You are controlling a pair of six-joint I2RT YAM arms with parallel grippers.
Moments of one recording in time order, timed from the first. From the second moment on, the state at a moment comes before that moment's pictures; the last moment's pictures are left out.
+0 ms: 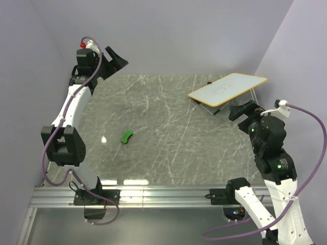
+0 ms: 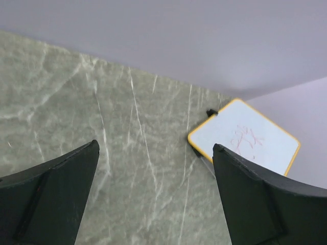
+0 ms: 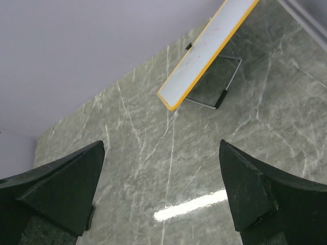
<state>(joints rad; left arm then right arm) -0.03 1.71 1.63 -0.21 0.35 -0.65 0.19 0.64 1.05 -0.66 0.29 0.63</state>
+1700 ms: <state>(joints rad) -0.32 2.65 2.37 0.28 0.60 -0.98 -0.04 1.77 1.67 -0.88 0.24 0.91</state>
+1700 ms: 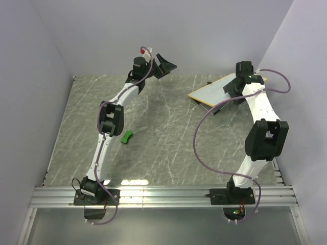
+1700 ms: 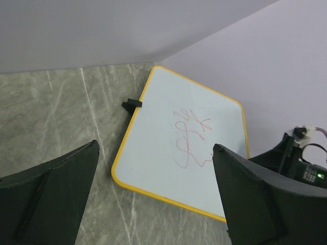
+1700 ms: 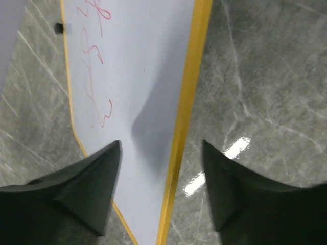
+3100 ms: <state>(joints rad) -0.52 2.71 2.36 0.25 0.41 -0.85 -0.08 1.47 1.72 -0.96 0.23 0.70</state>
